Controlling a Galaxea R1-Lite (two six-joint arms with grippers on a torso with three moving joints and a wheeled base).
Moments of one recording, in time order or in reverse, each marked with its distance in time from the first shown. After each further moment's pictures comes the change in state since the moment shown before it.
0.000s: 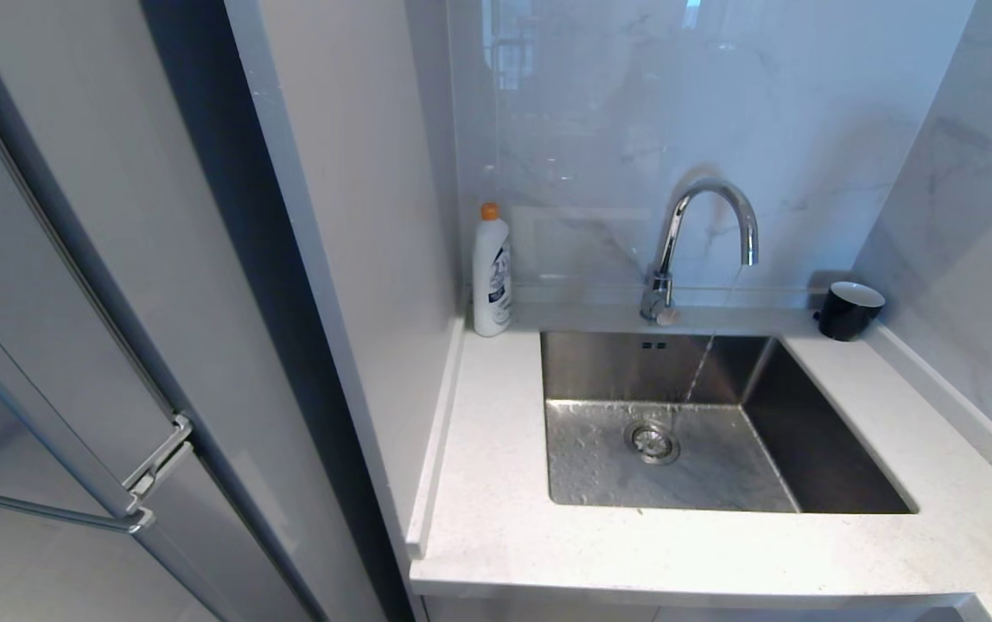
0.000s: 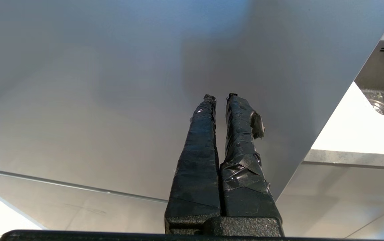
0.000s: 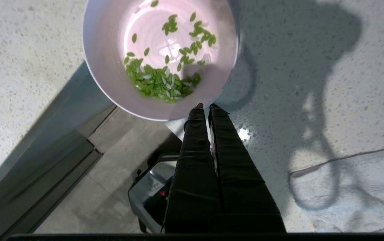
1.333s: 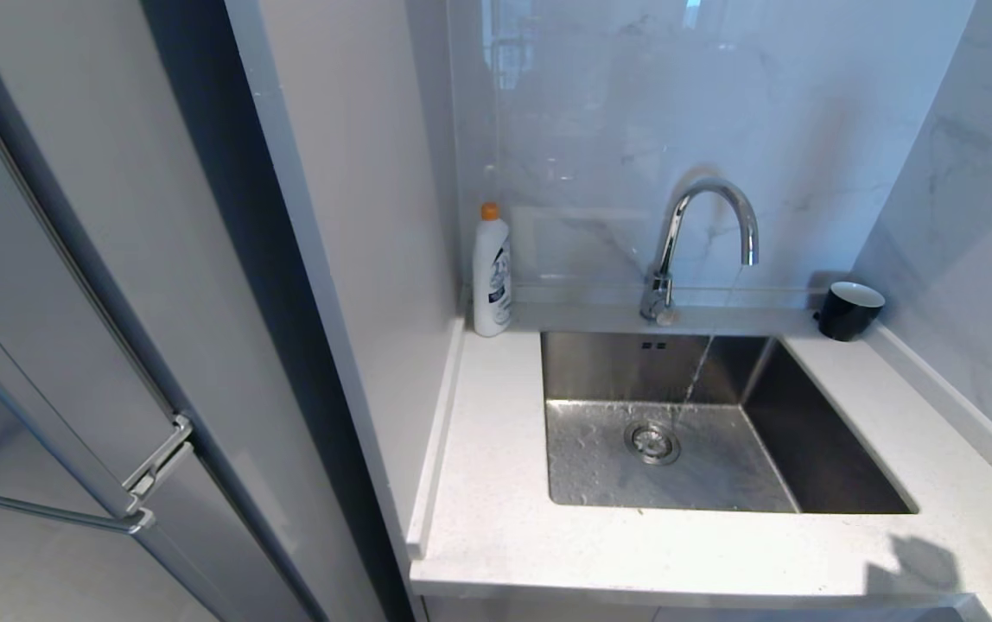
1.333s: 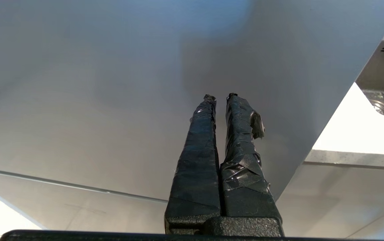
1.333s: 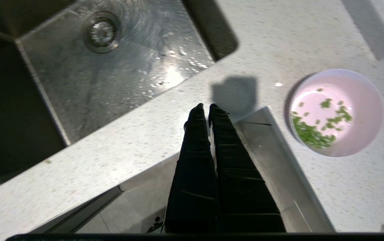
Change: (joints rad) left arm 0.000 0.000 0.000 0.000 0.000 0.001; right arm 0.773 -0.356 -0.115 0.092 -0.245 0.498
